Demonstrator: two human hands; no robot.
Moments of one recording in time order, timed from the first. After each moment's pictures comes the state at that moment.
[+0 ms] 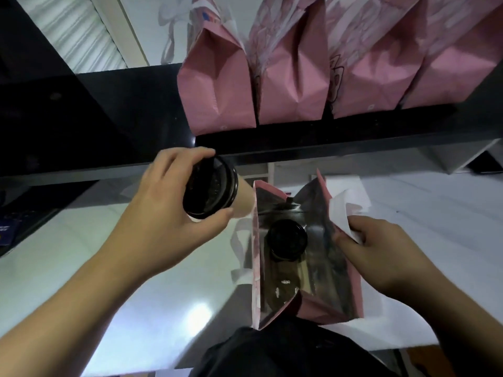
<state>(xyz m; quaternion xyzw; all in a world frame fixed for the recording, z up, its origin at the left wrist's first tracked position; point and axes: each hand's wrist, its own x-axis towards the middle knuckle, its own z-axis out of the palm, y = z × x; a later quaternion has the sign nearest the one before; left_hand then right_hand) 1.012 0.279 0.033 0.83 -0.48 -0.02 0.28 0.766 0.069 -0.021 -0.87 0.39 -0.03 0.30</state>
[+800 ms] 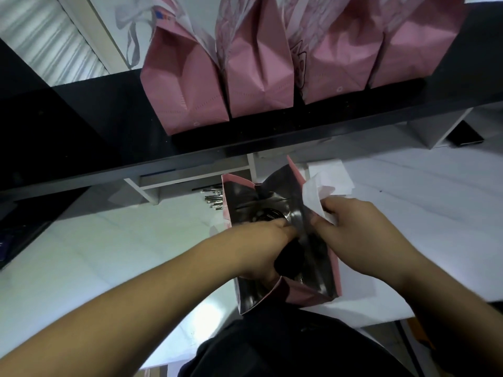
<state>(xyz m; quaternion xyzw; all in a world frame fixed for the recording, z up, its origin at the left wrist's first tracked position) 0.920 0.176 -0.048 0.68 -0.68 -0.24 -0.08 0.750 0.068 -0.019 -0.87 0.37 -0.06 0.32</state>
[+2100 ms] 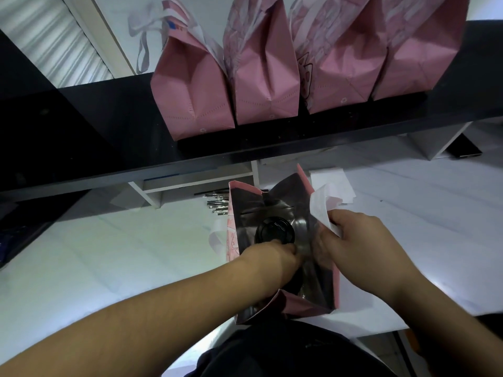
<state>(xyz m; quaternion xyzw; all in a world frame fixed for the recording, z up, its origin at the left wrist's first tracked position) 0.899 0.176 -0.071 0.65 -0.71 -0.20 -0.18 0.750 0.079 -0.016 -0.86 0.39 -0.08 0.31</state>
